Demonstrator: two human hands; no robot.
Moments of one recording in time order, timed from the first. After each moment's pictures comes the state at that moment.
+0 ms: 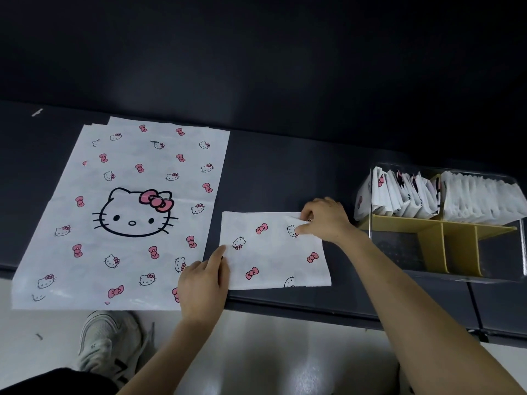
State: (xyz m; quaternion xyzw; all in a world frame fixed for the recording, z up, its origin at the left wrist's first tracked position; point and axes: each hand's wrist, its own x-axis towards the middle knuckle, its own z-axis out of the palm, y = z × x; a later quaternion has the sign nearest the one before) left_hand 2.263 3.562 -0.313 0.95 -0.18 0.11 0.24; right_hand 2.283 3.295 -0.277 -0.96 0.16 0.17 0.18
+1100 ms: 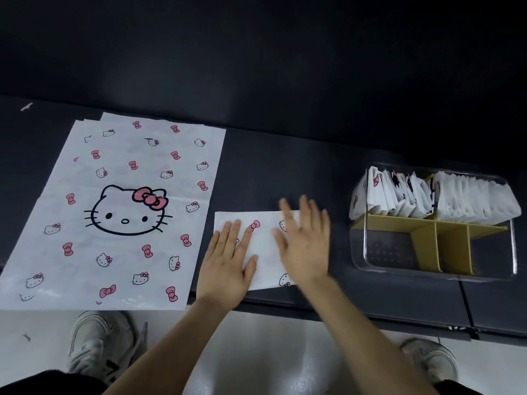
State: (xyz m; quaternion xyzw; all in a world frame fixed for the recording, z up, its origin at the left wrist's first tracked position) left_hand 2.273 3.532 -0.341 0.94 -0.31 -0.02 0.13; right_hand 2.239 3.363 -0.305 -0.98 0.16 -0.12 0.07
